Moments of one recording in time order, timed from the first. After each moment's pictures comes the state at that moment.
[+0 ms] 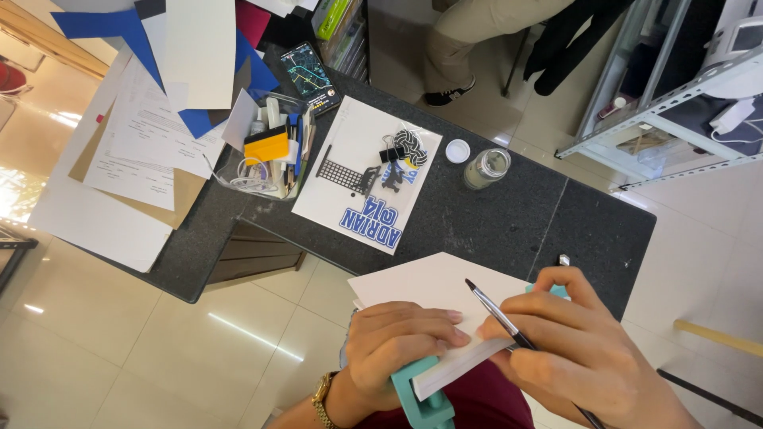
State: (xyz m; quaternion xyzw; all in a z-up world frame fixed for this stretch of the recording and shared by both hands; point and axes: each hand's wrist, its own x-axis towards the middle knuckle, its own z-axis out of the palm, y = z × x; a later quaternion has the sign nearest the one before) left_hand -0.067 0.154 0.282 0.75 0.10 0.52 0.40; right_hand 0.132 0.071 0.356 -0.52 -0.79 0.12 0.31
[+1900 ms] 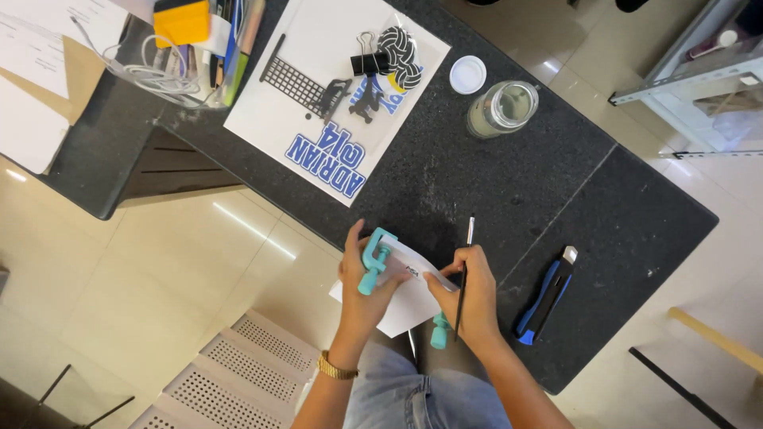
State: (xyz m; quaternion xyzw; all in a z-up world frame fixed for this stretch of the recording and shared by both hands) left_hand 0.006 0.083 0.061 0.50 0.65 0.21 0.53; right_hand 0.163 0.016 0.033 -0.78 -0.39 0.37 0.32
